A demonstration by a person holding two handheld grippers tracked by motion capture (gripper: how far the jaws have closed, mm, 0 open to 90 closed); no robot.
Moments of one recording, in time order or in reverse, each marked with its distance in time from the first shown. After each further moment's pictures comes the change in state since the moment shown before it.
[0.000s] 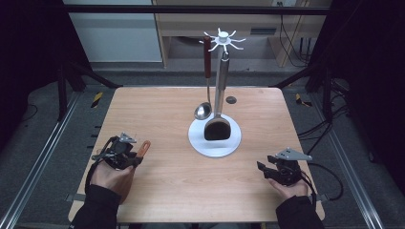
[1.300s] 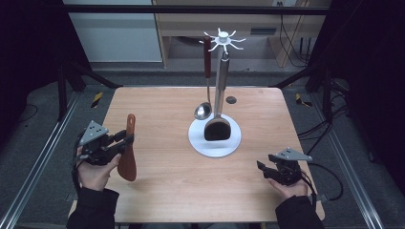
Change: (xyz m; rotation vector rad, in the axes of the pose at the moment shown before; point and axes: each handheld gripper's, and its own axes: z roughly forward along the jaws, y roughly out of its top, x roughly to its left) left arm -0.004 0.003 -0.078 -0.546 0.034 -0.131; right arm 0.000 0.000 0.001 -0.022 -0.014 -0.010
